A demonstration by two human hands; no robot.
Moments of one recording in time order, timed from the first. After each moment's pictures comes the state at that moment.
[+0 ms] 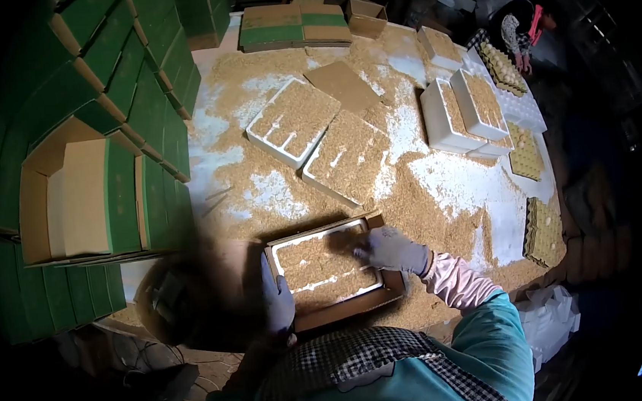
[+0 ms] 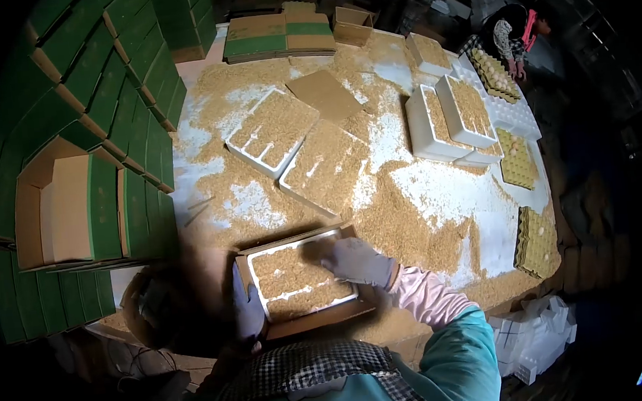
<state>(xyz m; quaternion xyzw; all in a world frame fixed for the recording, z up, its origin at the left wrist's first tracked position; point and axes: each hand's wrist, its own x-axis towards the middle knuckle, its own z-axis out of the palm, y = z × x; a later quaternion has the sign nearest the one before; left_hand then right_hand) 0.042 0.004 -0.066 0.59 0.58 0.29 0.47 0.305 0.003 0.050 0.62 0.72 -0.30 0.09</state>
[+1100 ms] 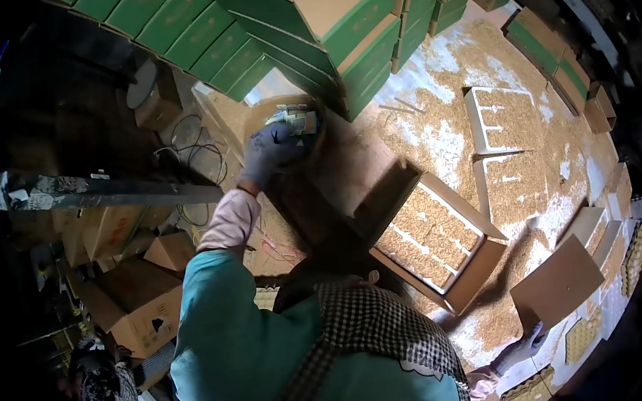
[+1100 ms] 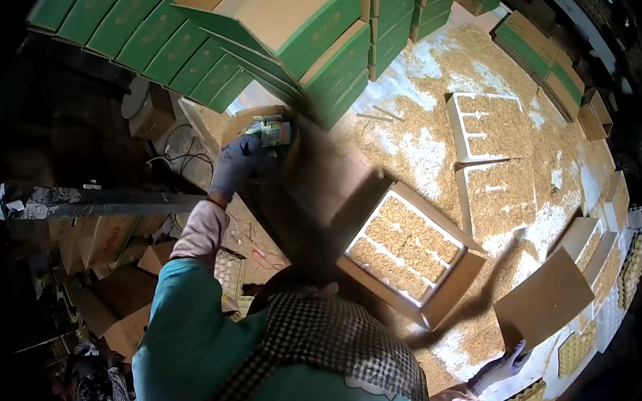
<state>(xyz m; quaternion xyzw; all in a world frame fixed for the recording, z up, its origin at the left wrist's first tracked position) -0.174 0.035 -0.003 0.61 0.73 0.22 0.21 0.455 -0.132 0.005 0.79 0.34 -0.09 -0.50</state>
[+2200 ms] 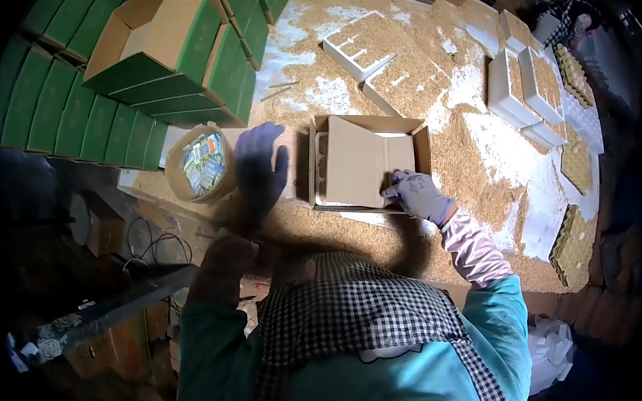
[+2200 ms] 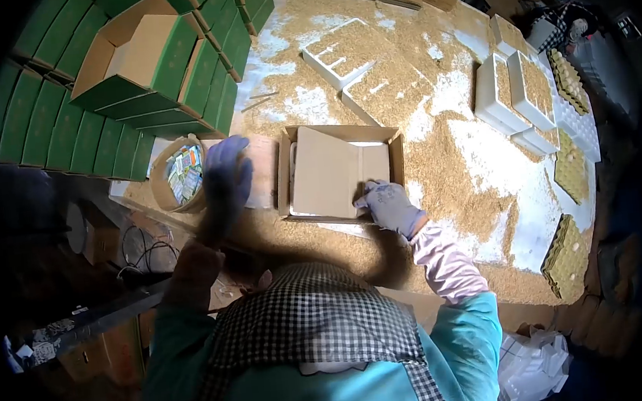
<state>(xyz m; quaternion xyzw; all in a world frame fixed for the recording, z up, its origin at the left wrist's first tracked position) -0.014 0.006 0.014 0.80 0.42 0.41 0.14 0.300 -0.085 -0.035 0.52 0.83 -0.20 0.06</state>
